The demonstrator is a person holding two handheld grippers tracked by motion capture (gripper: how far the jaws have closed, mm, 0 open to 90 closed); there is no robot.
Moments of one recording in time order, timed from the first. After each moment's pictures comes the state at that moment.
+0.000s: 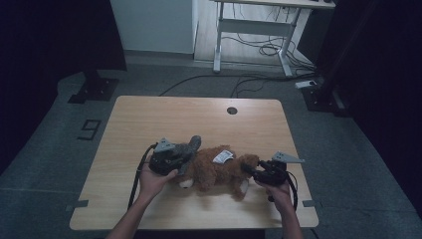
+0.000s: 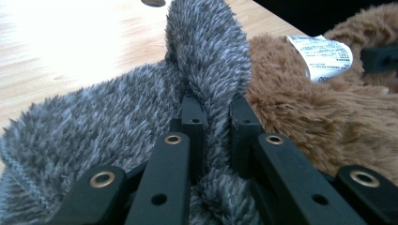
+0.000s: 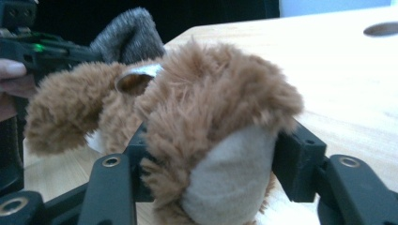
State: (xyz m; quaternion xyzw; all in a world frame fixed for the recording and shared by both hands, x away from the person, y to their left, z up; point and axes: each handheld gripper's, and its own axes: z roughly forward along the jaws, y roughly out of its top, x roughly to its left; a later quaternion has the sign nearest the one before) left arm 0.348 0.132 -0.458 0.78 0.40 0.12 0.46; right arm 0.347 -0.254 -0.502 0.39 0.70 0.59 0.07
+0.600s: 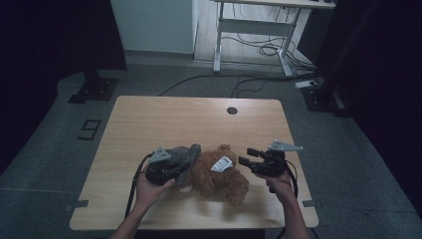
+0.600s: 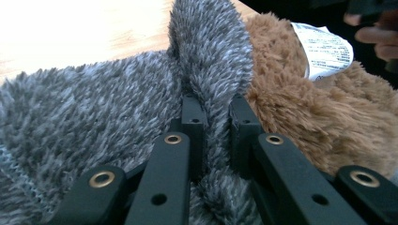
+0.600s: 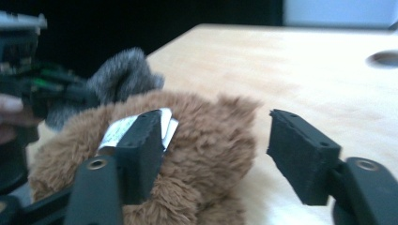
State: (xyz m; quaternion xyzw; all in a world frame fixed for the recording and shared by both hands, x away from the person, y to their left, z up) left arm 0.324 0.142 -0.470 0.78 0.38 0.10 0.48; right arm 0.361 -0.237 -0.465 0.36 0.74 0.56 0.07
